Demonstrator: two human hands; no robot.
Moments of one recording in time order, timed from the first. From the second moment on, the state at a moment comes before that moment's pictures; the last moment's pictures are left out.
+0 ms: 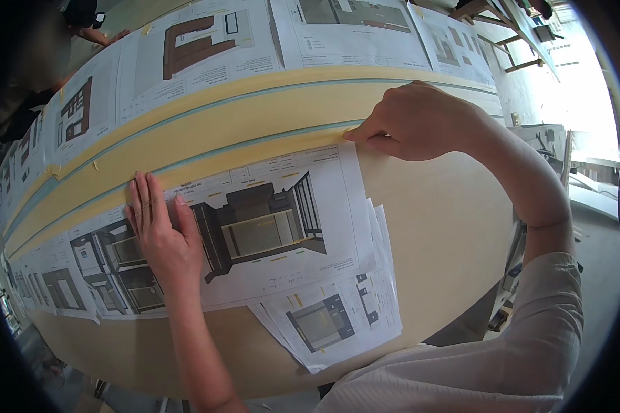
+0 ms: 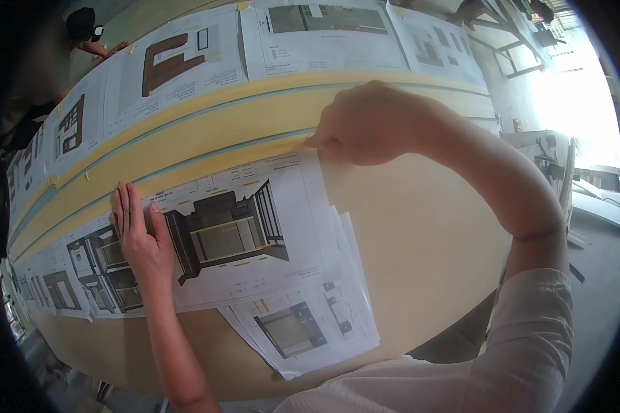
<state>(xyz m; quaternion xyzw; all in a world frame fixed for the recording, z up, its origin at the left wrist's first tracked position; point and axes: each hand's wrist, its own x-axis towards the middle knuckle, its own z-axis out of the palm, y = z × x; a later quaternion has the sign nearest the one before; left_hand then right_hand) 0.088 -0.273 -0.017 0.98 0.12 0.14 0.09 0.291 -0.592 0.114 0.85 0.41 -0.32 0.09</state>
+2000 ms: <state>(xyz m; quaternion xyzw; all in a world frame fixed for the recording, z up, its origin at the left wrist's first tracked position) 0.092 -0.504 0.010 0.96 0.08 0.24 0.11 0.313 -0.716 -0.005 0.65 0.35 -0.22 -0.64</state>
